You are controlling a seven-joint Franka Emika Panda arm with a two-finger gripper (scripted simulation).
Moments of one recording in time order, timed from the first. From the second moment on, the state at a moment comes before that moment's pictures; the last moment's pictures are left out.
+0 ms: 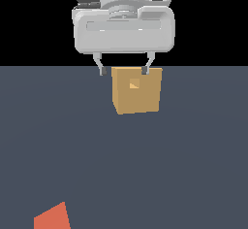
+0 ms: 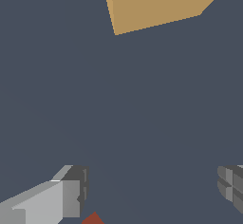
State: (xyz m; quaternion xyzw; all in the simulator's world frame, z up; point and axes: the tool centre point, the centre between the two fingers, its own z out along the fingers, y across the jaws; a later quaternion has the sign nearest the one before) arm 0.001 -0.010 0.184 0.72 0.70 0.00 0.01
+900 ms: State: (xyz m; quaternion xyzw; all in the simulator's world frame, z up) arm -0.014 -0.050 0.168 0.69 0.73 0.00 0.01
